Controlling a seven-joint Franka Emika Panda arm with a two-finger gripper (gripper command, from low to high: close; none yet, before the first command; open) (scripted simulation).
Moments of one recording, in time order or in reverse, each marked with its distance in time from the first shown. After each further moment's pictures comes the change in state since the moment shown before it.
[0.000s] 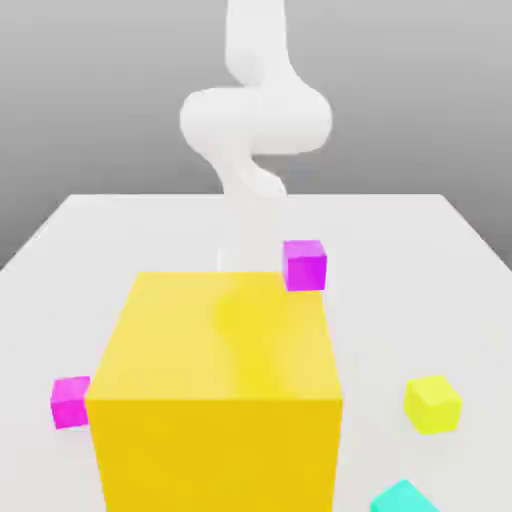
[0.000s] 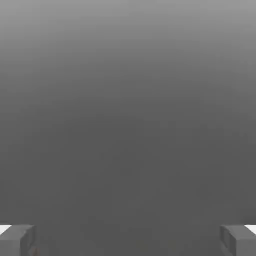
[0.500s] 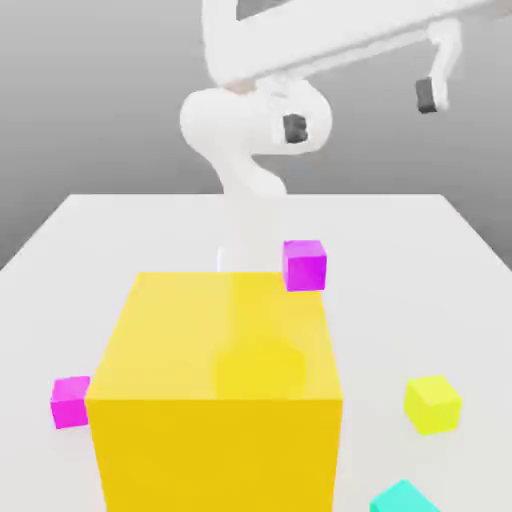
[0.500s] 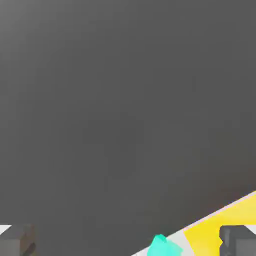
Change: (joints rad) arm -0.010 0.544 0.128 0.108 0.125 0.050 0.545
